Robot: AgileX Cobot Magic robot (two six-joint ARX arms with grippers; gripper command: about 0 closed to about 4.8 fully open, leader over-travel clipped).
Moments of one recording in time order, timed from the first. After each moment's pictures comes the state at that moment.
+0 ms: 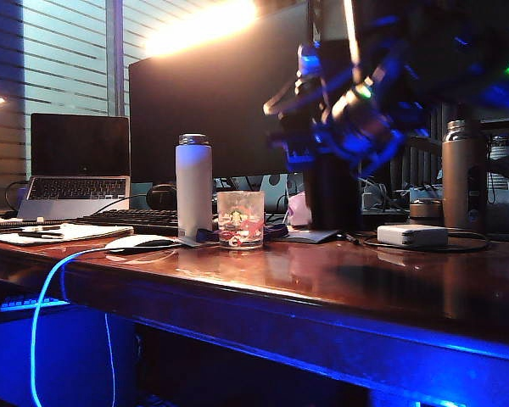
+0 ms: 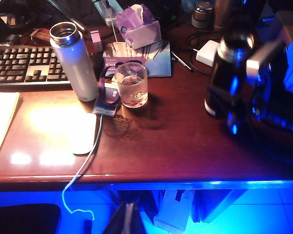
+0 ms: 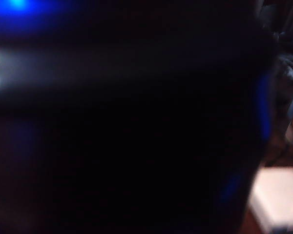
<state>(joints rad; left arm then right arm) -0.07 1.09 1.61 -1.07 0.47 0.34 0.60 1.72 0.80 0.86 0.48 -0.05</state>
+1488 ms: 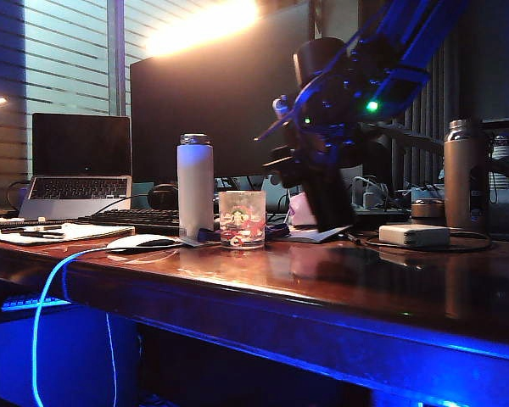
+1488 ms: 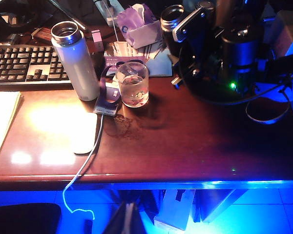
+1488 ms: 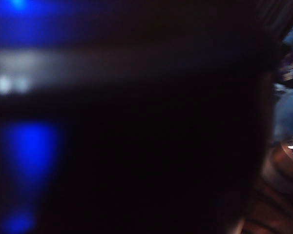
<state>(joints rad) -0.07 1.09 1.61 -1.07 0.47 0.34 0.46 2.10 1.45 0.45 0.51 -0.20</state>
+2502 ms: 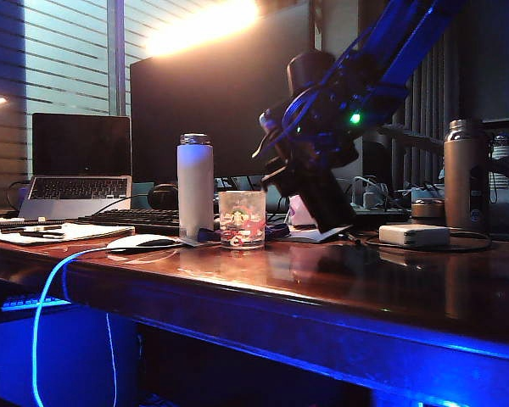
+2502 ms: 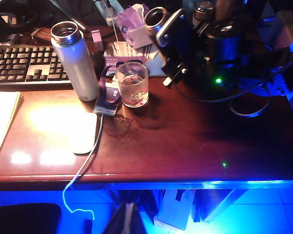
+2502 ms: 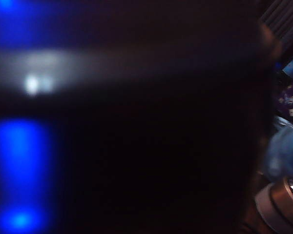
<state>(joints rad) -0.07 1.09 1.61 -1.07 0.47 0.34 0.46 2.21 1.61 0.39 0.49 -0.38</state>
